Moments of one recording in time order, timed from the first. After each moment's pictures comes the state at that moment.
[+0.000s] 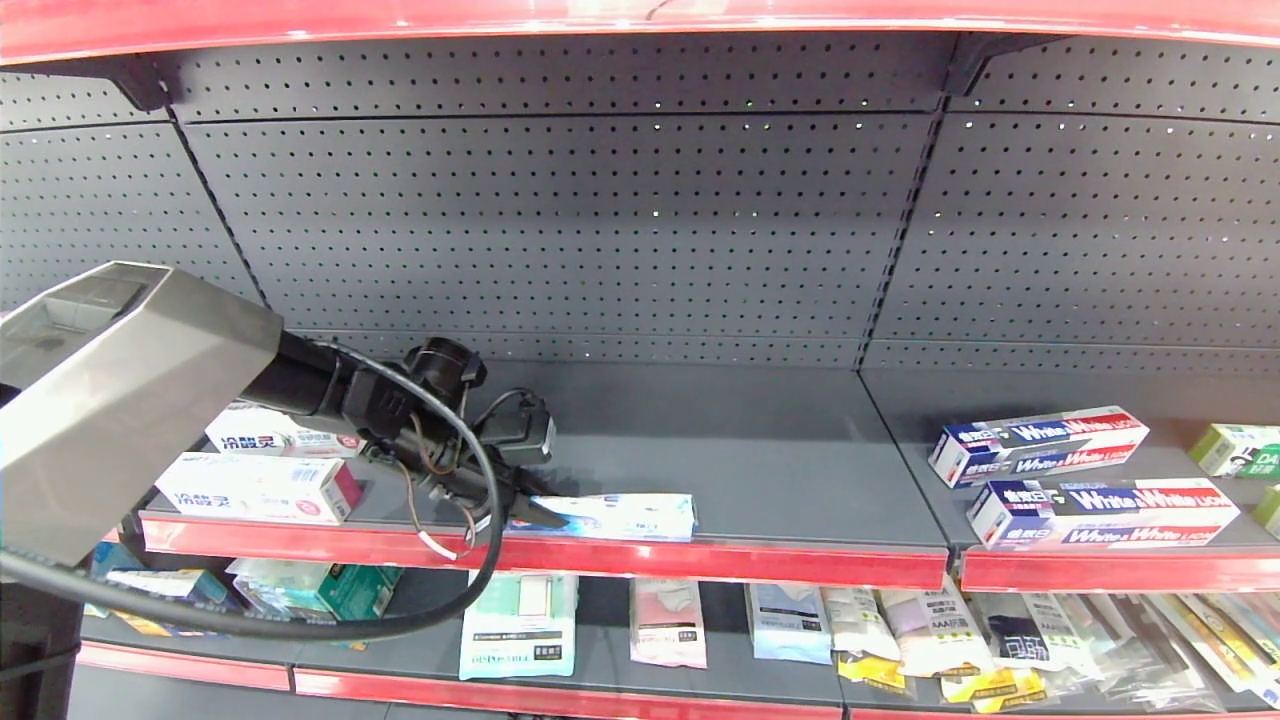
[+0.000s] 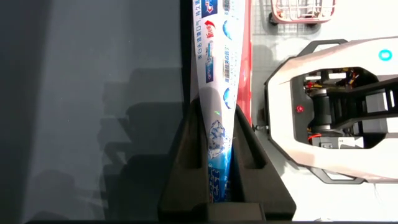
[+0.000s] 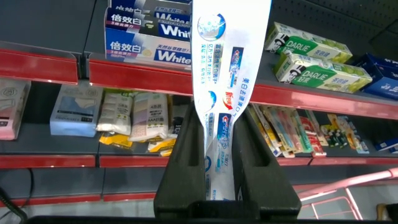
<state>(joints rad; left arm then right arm) -0.26 2.25 -1.36 0.28 -0.77 1.24 -0.15 0.54 -0.05 -0.29 -0.15 -0.34</state>
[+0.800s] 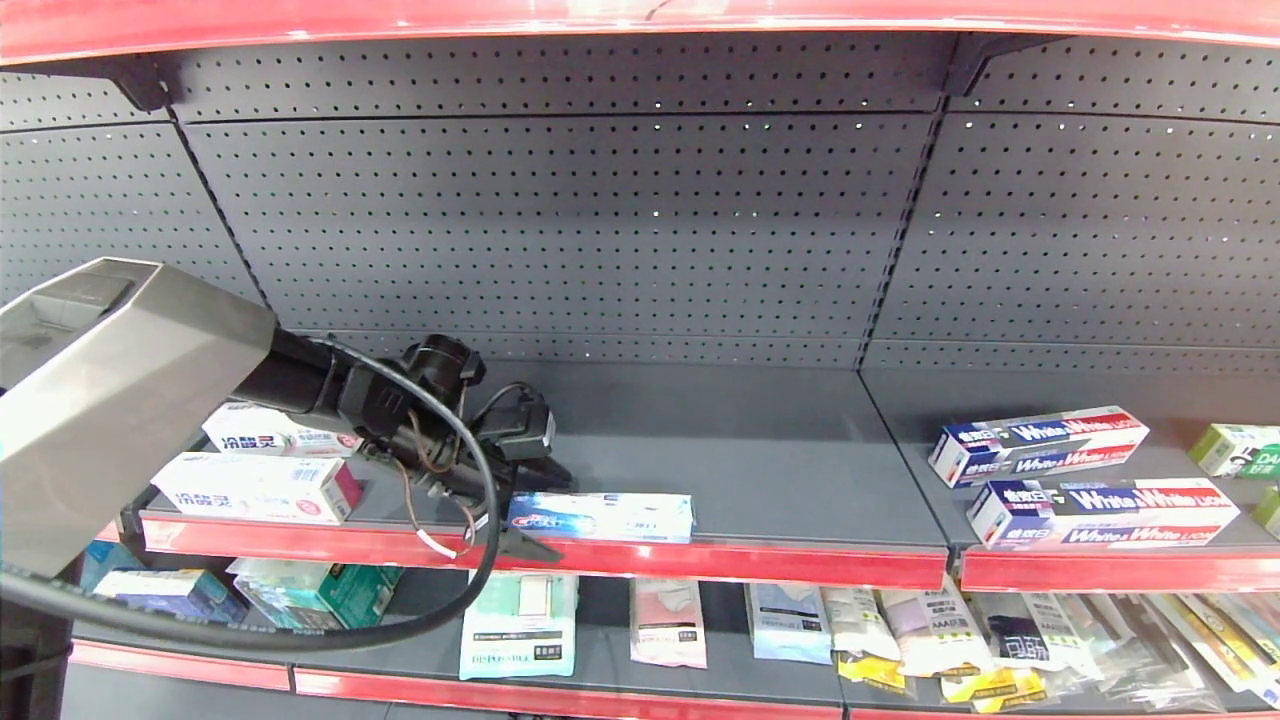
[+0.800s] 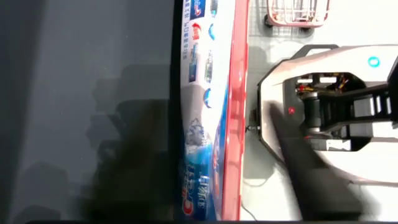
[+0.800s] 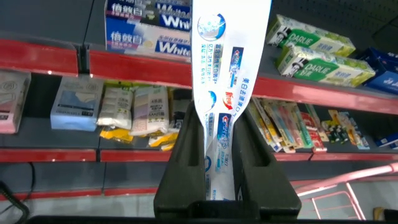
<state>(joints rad) -0.26 2.24 -1.36 0.29 -0.77 1.17 -0.16 0.50 -0.05 -0.21 -0.15 -0.34</state>
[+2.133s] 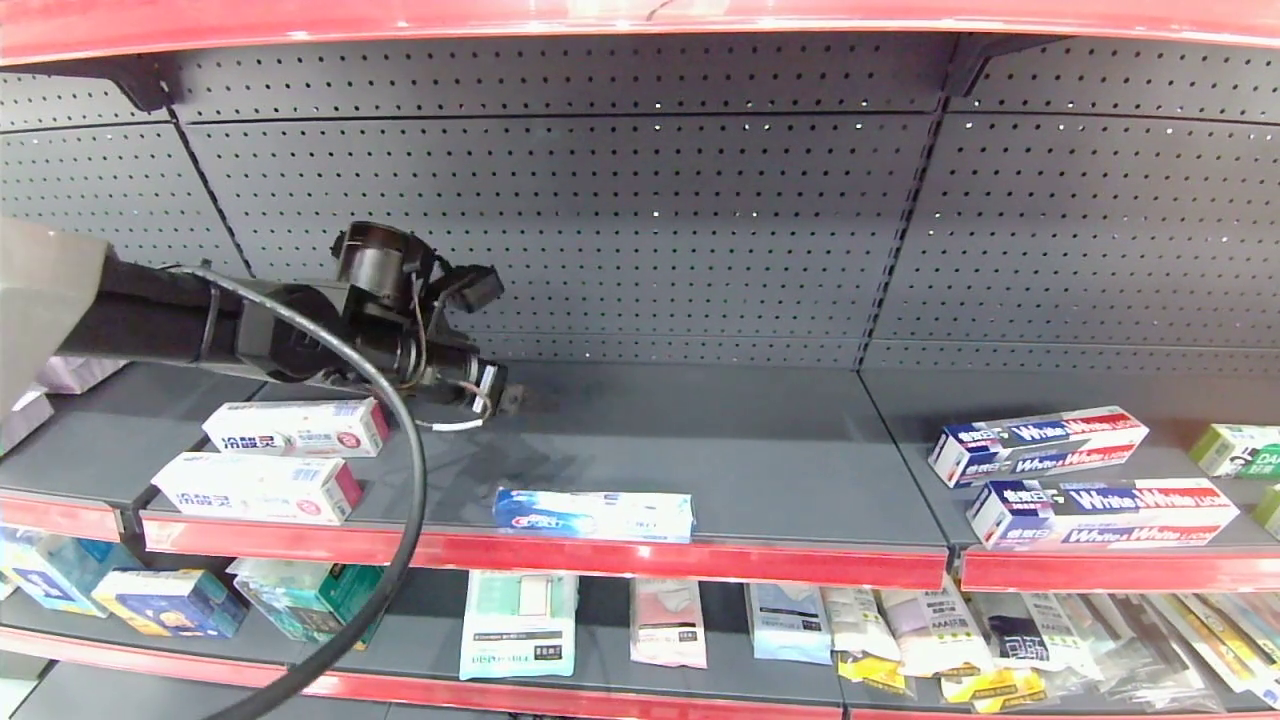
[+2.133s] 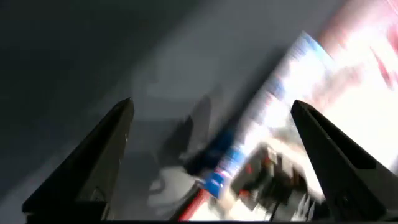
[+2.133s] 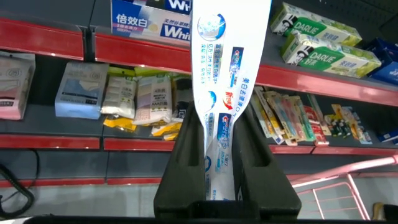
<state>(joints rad) -0.25 2.05 -1.40 0.06 -0.35 0.15 -0.16 0.42 -0.08 -0.09 -0.14 -0.34</state>
